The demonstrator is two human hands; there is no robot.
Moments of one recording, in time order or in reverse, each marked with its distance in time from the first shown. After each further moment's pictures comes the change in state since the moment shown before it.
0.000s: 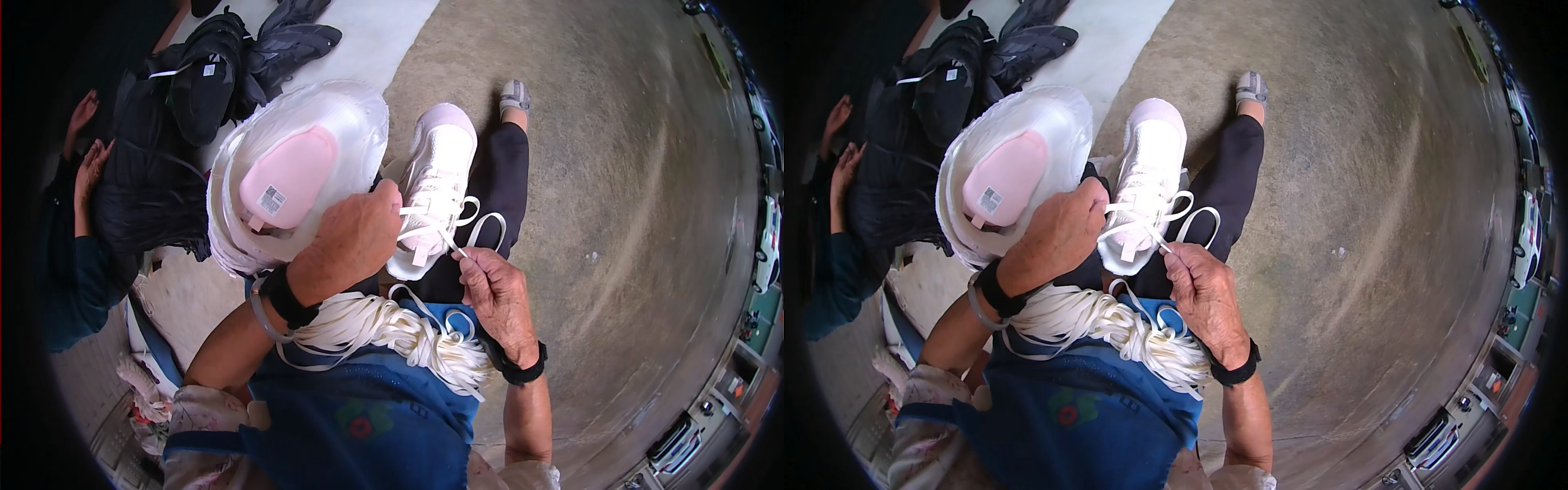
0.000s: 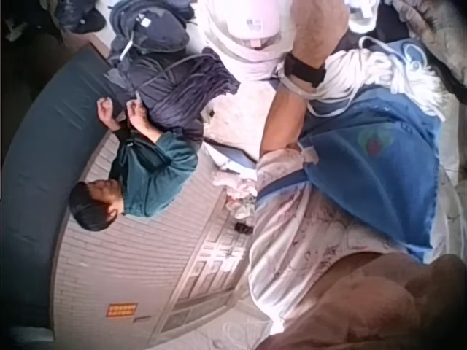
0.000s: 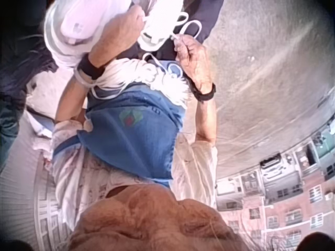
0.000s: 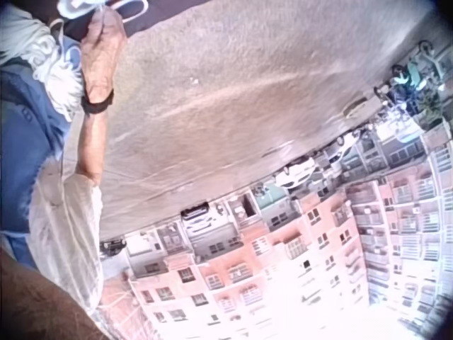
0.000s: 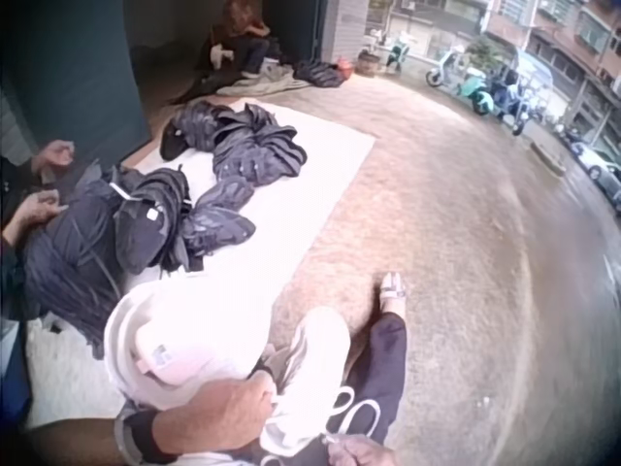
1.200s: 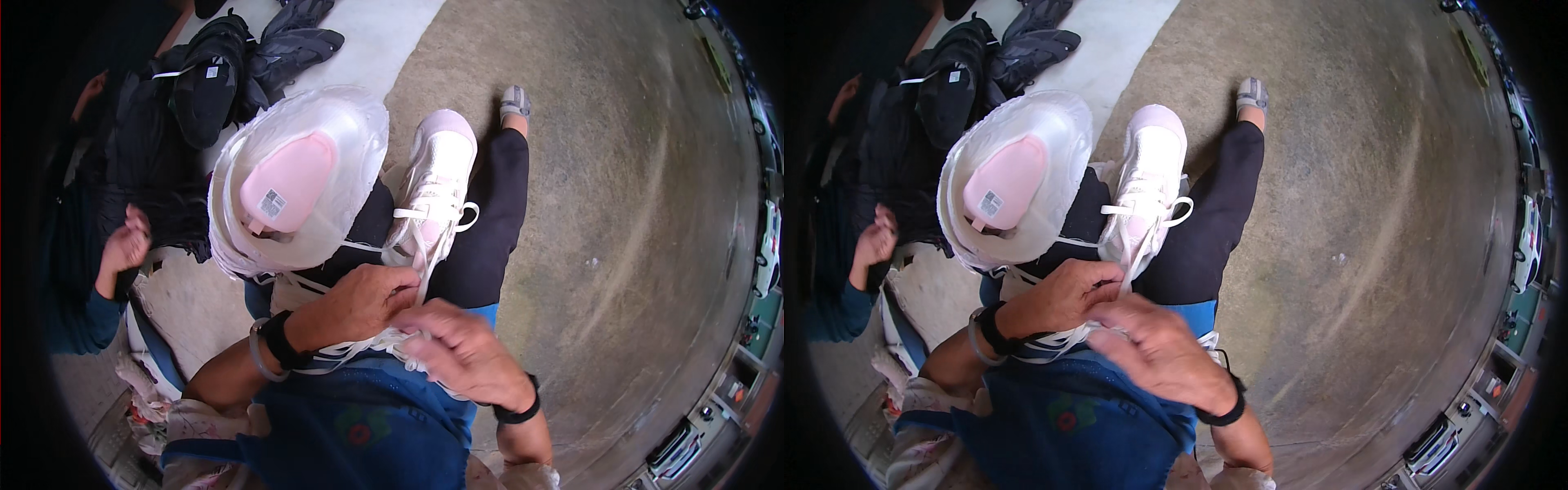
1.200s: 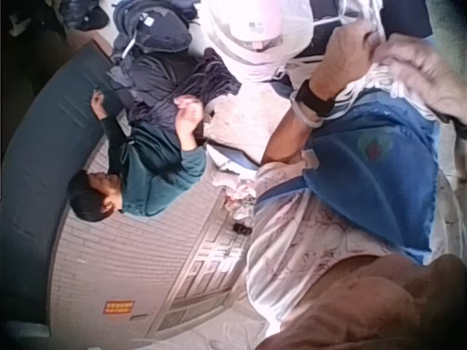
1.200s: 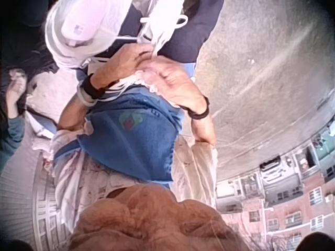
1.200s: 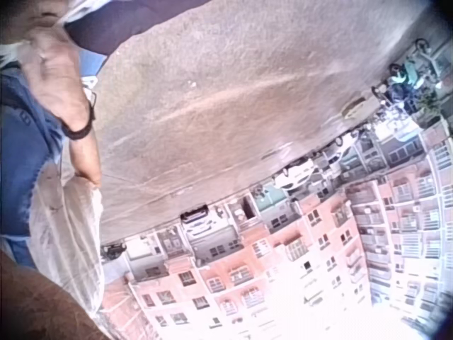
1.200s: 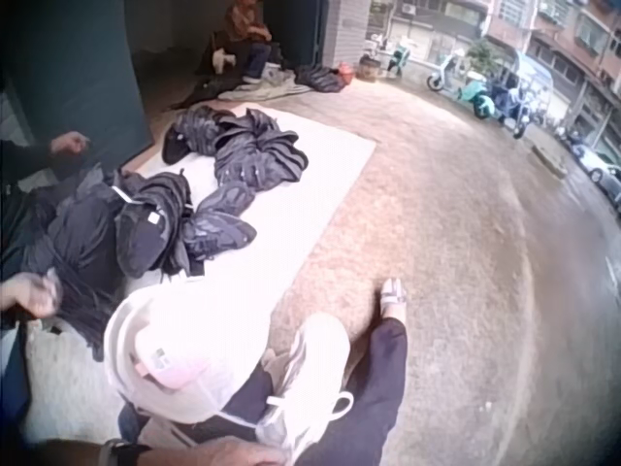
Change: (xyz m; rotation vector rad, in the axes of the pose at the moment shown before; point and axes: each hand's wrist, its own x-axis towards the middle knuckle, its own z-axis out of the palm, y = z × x) left_hand -0.047 0.004 0.003 -0.504 -0.389 0.217; right_hand -0.021 -0.061 0.009 0.184 -0.413 -0.150
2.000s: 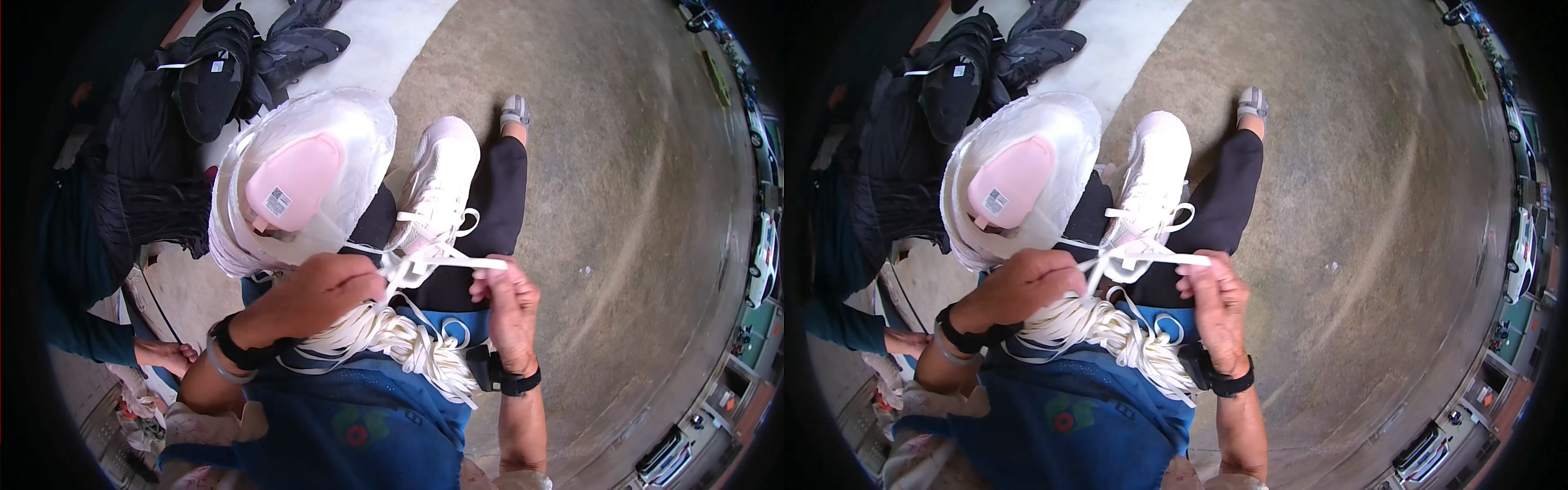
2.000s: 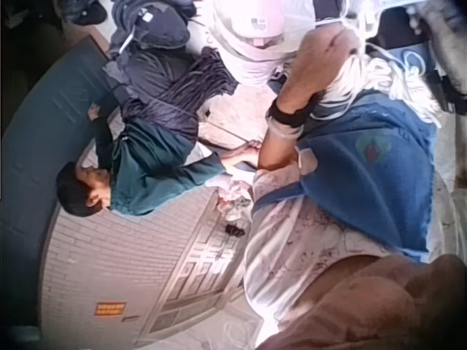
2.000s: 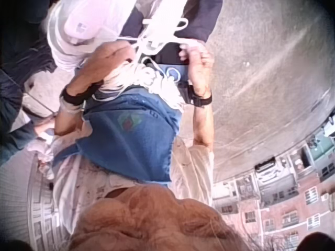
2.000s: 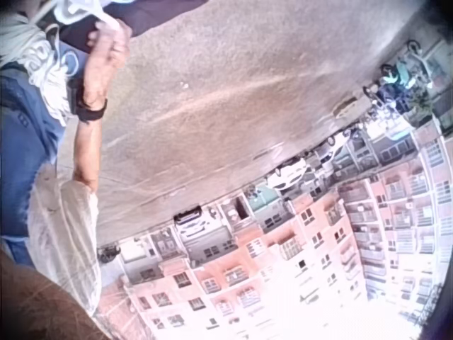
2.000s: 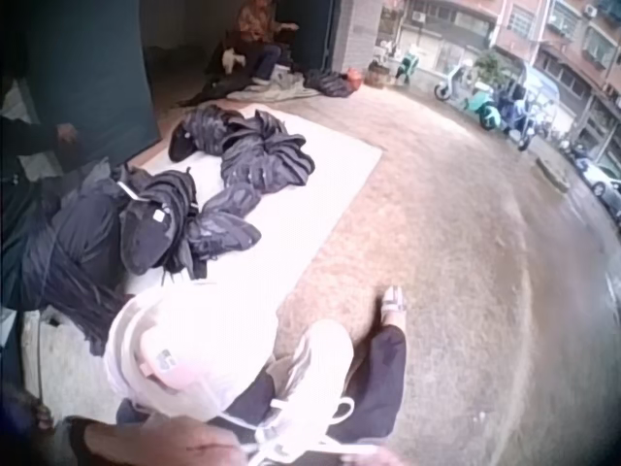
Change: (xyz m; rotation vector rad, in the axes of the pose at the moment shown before) left_hand -0.031 0.024 -0.046 -0.199 0.010 -0.148; right_hand -0.005 0.070 -0.028 0.283 0.596 0.112
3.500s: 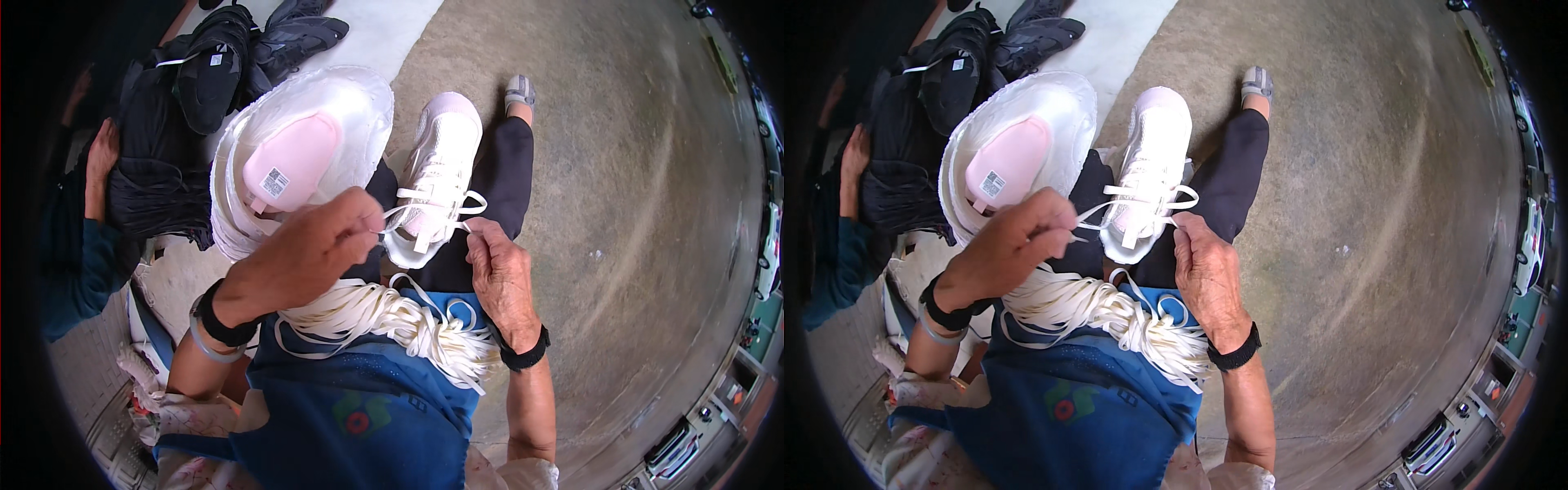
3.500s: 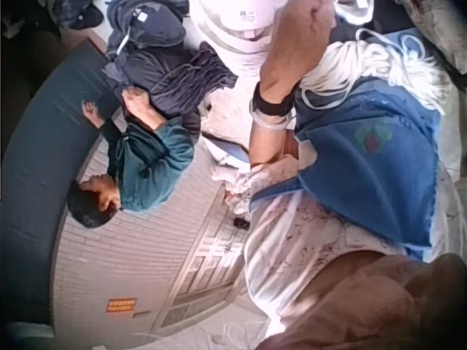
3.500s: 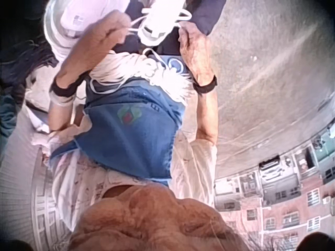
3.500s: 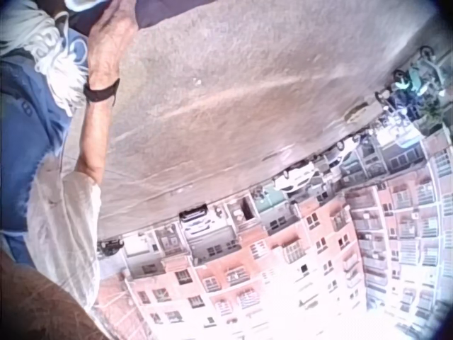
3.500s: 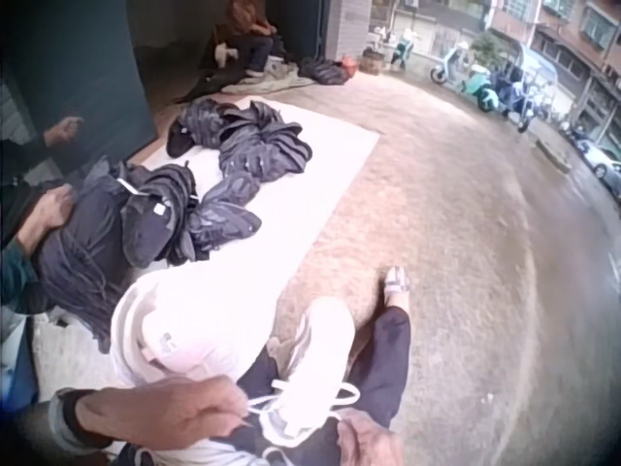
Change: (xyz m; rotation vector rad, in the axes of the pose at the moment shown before) left_hand 0.005 0.018 -0.010 0.209 0.180 0.023; right_hand 0.017 -0.009 0.017 -0.686 -0.061 -0.196
